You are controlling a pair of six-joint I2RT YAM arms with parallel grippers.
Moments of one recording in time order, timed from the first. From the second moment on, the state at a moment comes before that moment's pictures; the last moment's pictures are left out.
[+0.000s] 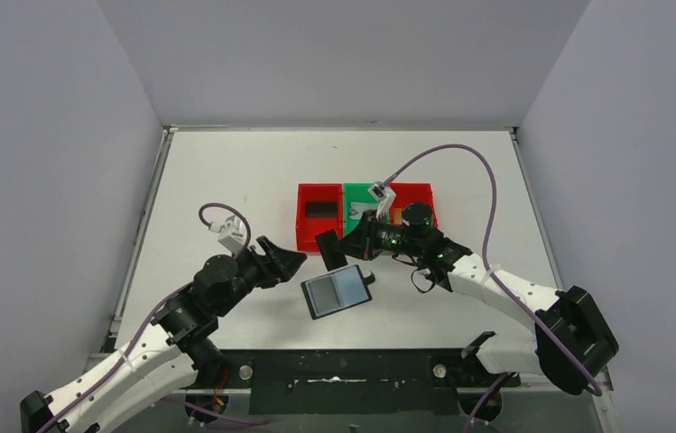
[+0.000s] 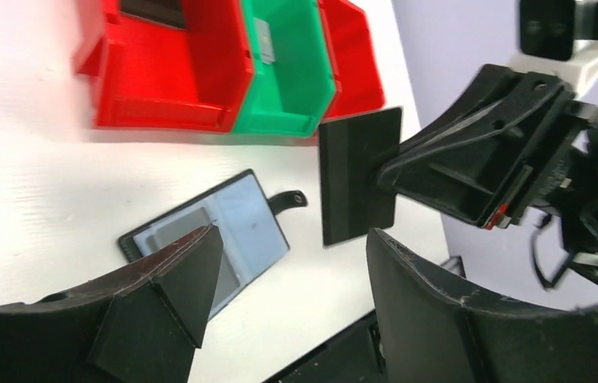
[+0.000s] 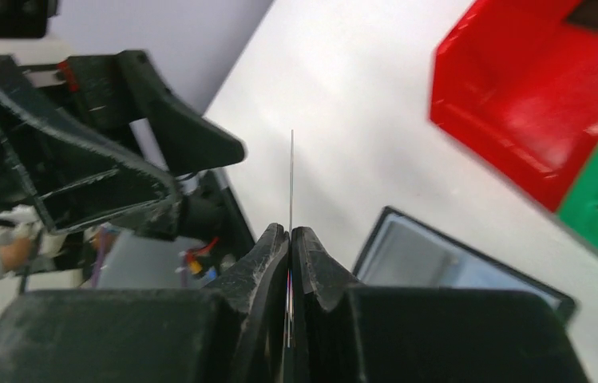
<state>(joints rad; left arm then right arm) -0.79 0.58 0.44 -0.11 -0.15 -0.94 0.66 1.25 0.65 0.37 -0.61 0.72</state>
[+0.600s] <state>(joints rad) -0.79 0.55 0.50 -0.55 -0.42 -1.05 0.84 1.41 0.90 0.12 0.02 -0.25</state>
